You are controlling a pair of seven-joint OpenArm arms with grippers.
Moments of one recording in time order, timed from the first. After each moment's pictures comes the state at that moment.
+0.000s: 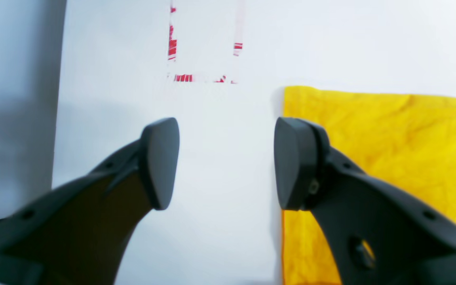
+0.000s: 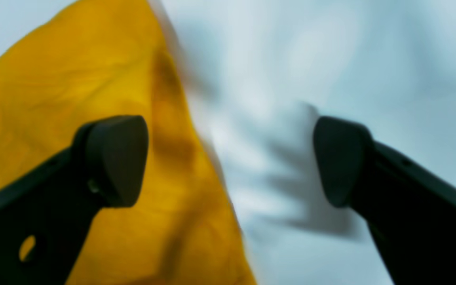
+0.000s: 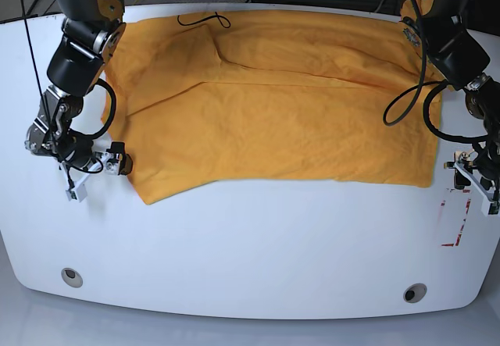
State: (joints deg) left arm -22.1 -17.2 -38.9 77.8 2.4 -41.9 56.2; right arm 23.7 17.7 31.3 51.7 14.3 40.3 -55.1
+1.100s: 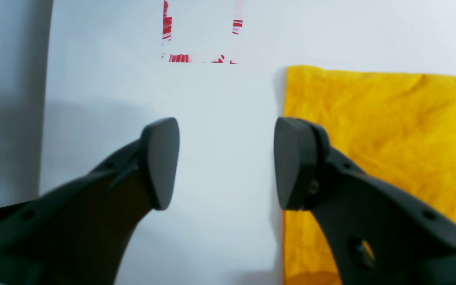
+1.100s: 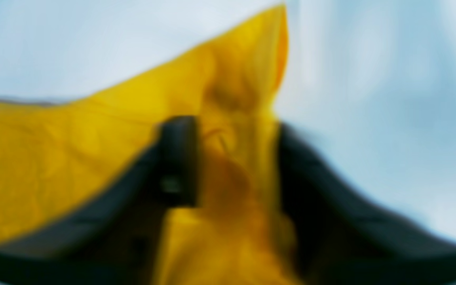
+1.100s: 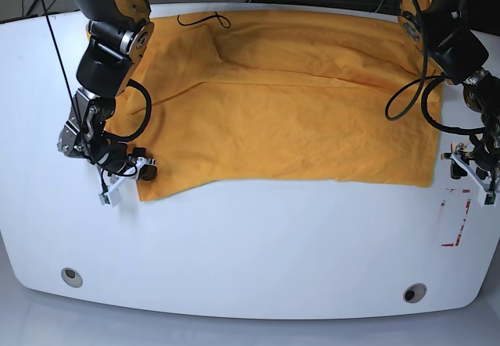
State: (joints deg) left arm -20.1 -17.2 -39.0 75.1 2.4 -41.8 55.7; right arm 23.8 9.8 31.3 51.5 14.6 40.1 -51.9
